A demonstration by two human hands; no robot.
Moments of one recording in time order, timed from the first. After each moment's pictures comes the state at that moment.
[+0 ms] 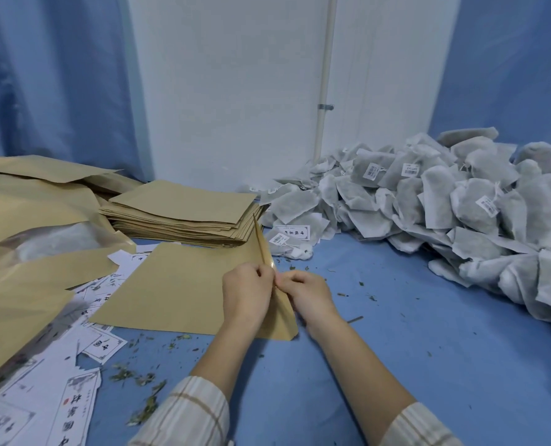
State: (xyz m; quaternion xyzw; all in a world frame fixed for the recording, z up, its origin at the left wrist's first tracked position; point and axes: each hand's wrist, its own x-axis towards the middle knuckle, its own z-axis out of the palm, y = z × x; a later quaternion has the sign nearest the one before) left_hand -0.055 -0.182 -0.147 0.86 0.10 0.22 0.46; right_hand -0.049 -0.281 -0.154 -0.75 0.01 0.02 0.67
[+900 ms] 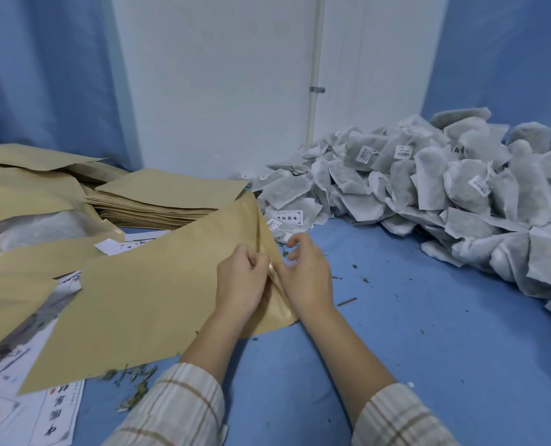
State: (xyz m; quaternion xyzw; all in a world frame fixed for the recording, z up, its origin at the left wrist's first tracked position) left_hand -0.062 -0.184 -0.158 0.81 0.06 0.20 0.55; right_hand -0.047 -0.281 -0.163 -0.88 -0.03 -0.22 0.43
